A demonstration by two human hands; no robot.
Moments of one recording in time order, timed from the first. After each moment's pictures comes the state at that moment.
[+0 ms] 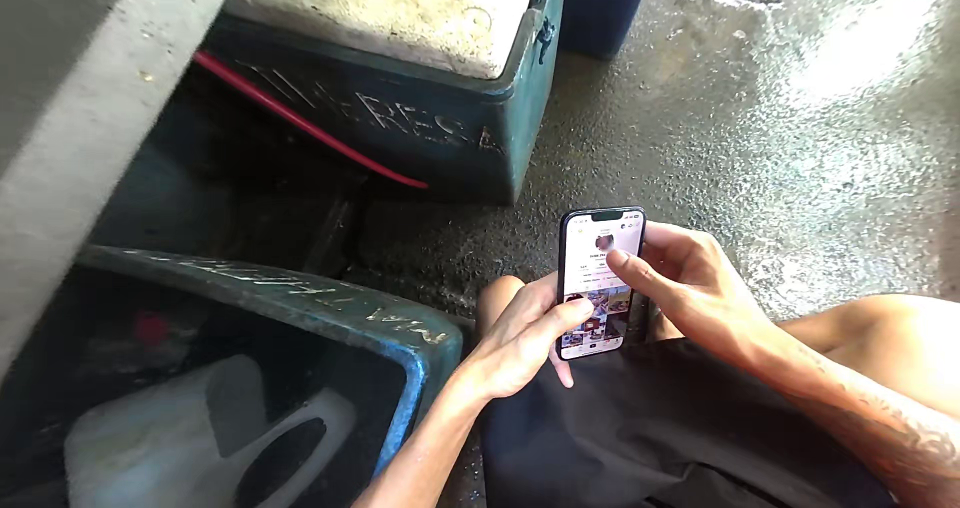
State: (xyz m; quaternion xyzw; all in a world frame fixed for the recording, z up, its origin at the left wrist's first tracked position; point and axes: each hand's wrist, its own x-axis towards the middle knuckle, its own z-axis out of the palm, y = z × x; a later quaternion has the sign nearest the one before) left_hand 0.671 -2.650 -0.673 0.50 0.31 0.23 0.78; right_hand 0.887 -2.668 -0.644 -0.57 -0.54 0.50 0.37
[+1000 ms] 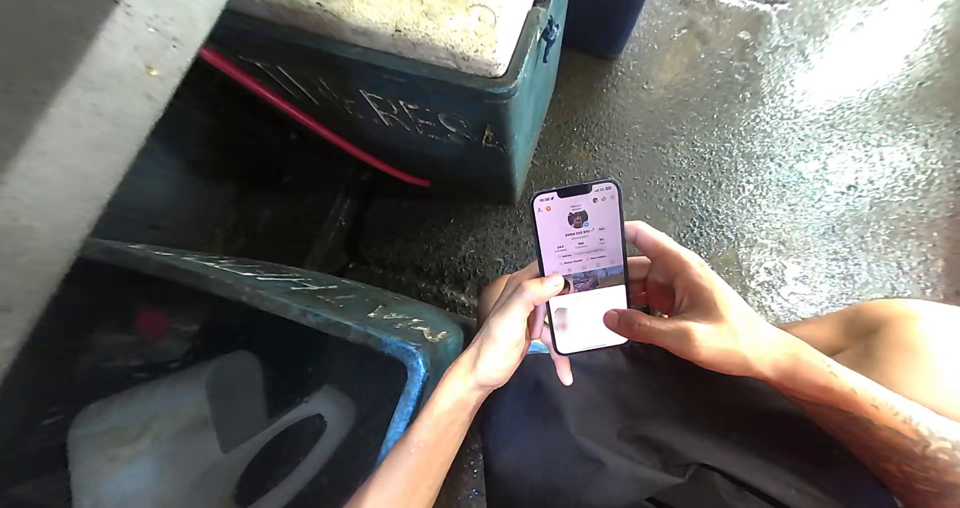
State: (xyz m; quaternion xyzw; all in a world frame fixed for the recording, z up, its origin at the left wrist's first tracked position) left_hand 0.667 -2.650 -0.678 0.38 0.26 0.32 0.83; right_hand 0.891 -2.672 -0.648 -0.45 -0.57 0.60 0.34
